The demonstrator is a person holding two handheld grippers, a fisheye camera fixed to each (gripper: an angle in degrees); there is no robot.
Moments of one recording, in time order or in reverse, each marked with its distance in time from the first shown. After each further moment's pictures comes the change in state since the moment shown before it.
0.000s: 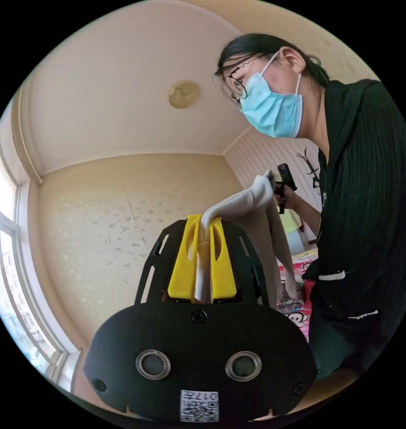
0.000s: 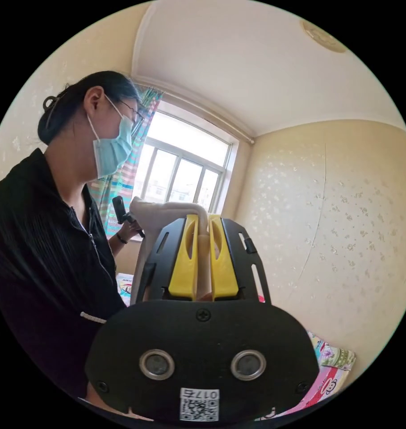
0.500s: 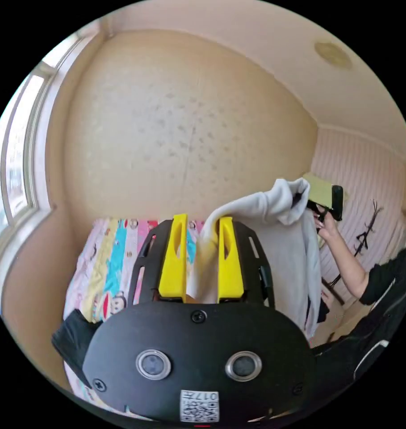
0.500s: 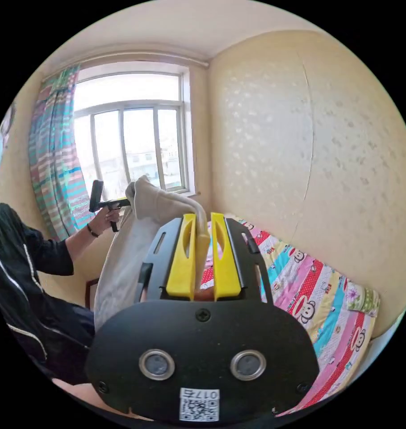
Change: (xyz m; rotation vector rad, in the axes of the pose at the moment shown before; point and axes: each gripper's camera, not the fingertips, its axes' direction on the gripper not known) left arm -0.302 0.202 0.174 -0.564 -0.105 -0.728; right arm 0.343 0.106 0.256 -0.395 0.071 0.416
